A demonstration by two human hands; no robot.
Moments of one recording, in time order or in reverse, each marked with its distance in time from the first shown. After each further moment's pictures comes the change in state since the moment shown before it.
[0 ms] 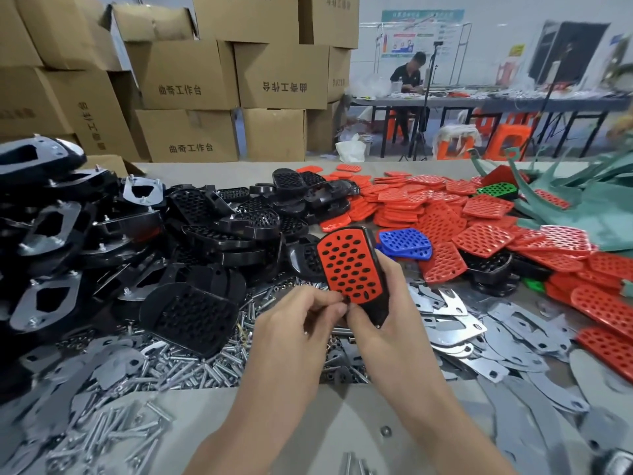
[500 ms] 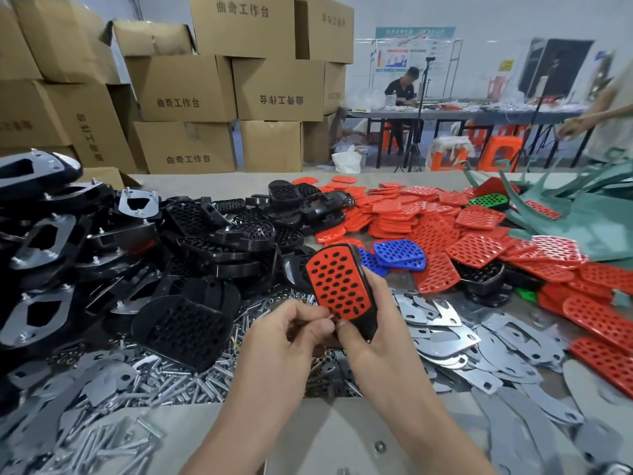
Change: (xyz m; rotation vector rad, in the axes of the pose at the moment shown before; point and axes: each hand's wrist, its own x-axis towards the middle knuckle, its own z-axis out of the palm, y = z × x) left_hand 0.007 -0.004 -0.002 -0.270 -0.097 -0.296; right_hand 0.000 0.005 0.000 -0.011 -0.059 -0.001
